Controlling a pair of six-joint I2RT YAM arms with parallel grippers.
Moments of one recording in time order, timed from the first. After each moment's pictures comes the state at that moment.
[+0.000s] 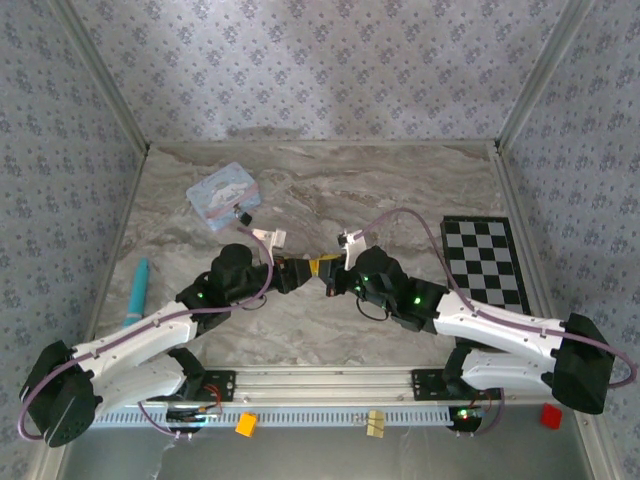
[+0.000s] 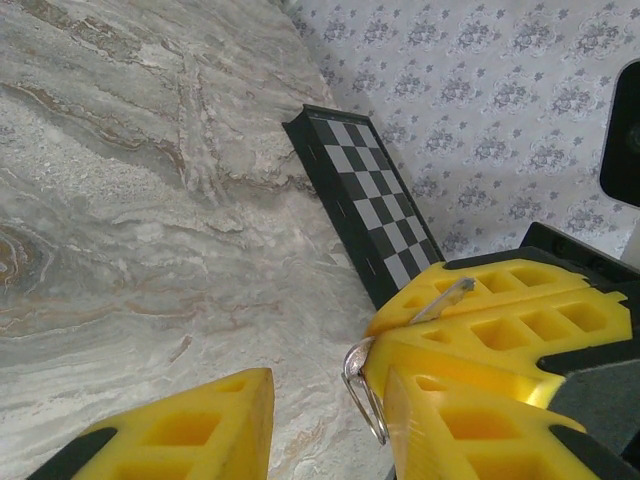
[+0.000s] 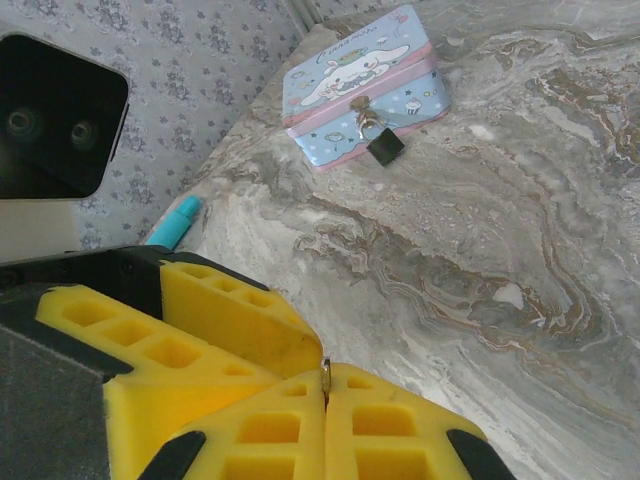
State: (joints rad) left arm -0.81 0.97 0.52 0.19 0.28 -0.79; right arm 1.03 1.10 0.70 0.04 0.14 0.60
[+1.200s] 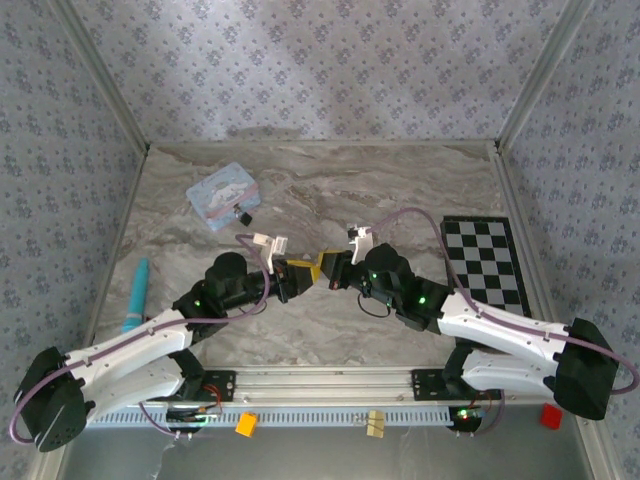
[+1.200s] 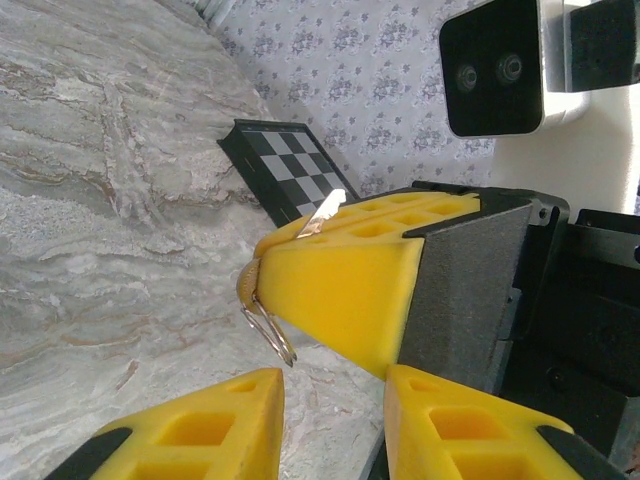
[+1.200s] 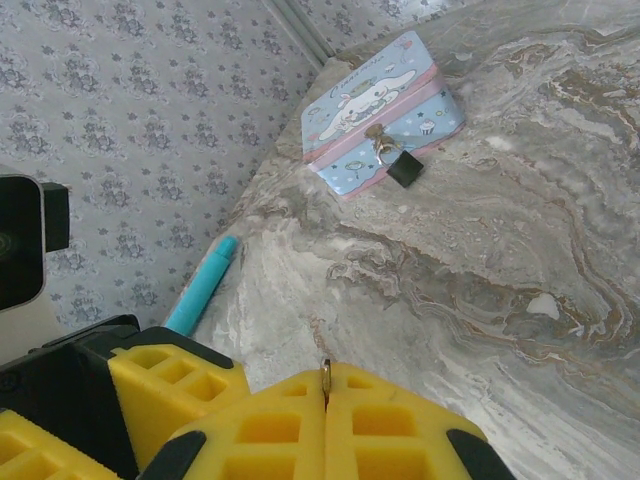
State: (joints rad) left arm -0.86 0.92 0.48 0.28 0.30 -0.73; right arm 0.99 1.07 0.67 0.12 0.10 0.72
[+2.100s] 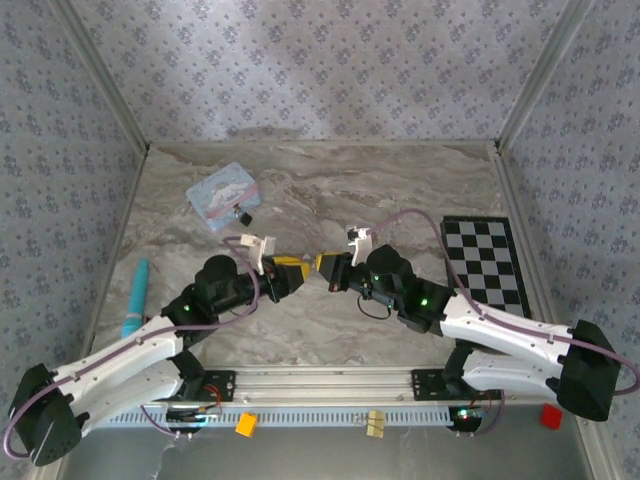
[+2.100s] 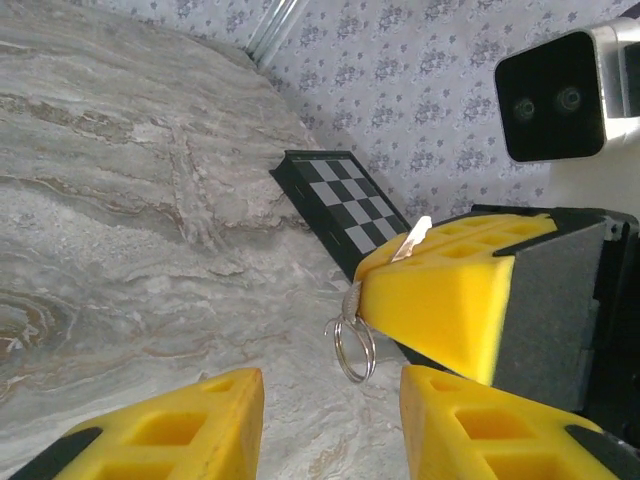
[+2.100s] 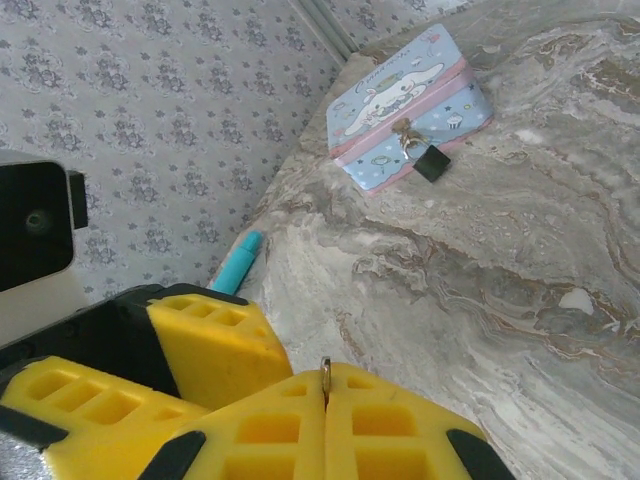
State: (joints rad) left arm -0.83 0.80 0.45 0.17 0.22 -0.64; right arm 1.00 1.05 0.67 0.12 0.08 0.74
